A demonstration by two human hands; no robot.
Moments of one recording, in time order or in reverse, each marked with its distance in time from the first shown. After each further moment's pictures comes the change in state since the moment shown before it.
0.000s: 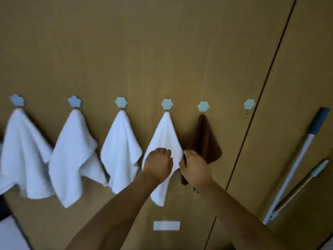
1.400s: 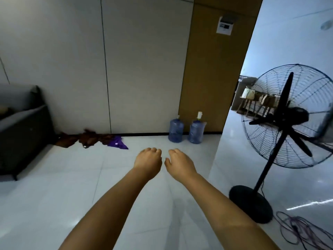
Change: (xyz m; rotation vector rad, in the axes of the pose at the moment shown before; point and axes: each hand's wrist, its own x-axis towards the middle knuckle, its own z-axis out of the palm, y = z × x) left_hand -0.802 -0.550 -0.534 0.694 -0.065 -1.426; right_hand -0.351 -1.069 0.185 0.416 -0.517 -1.292
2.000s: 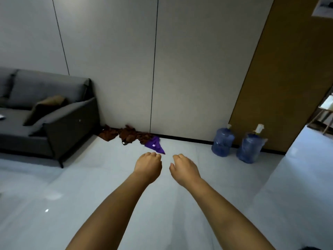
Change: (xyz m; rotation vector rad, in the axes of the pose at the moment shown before) left_hand 0.211 -0.261 0.083 0.057 -0.075 -0.304; right_hand 0.339 -0.092 0.144 0.010 -0.169 -0.222
